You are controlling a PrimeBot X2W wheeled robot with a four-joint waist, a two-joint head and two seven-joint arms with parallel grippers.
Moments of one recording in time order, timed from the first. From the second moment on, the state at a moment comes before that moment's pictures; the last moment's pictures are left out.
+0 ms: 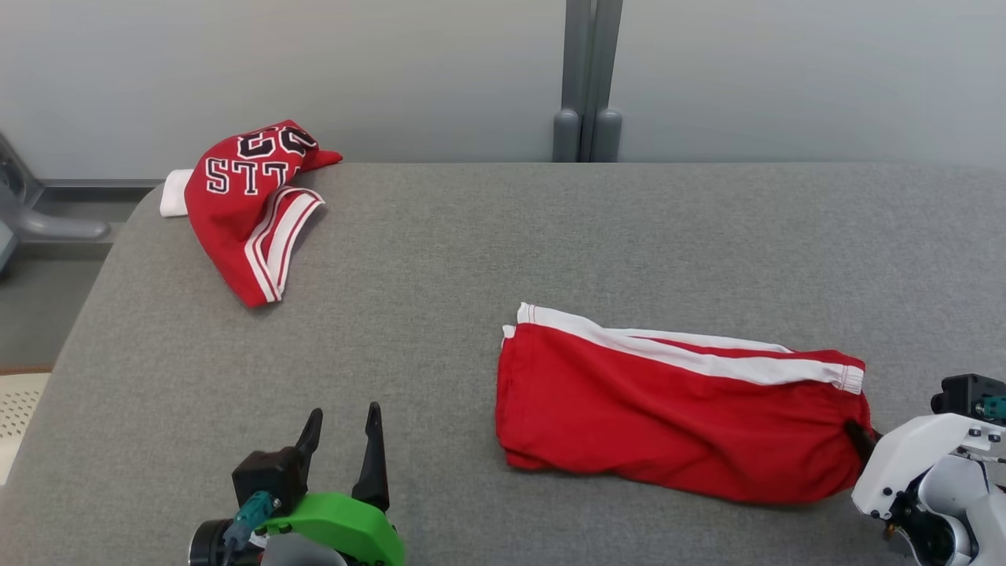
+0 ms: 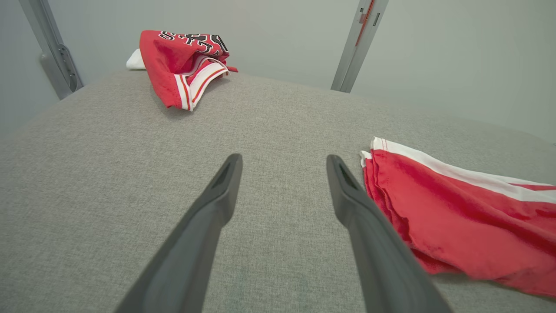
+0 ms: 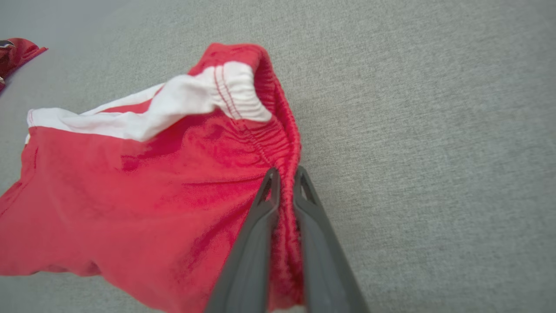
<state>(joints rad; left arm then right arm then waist) -0.10 0.22 -0.52 0.26 -0.61 0.27 -0.20 -0.17 -0.29 -0.01 0.55 0.58 0.13 0.29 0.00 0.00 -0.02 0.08</state>
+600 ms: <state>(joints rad) -0.11 0.21 -0.53 0.26 -0.61 0.26 -0.20 -0.20 -0.11 0.15 0.26 0.67 0.13 0.35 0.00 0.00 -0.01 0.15</state>
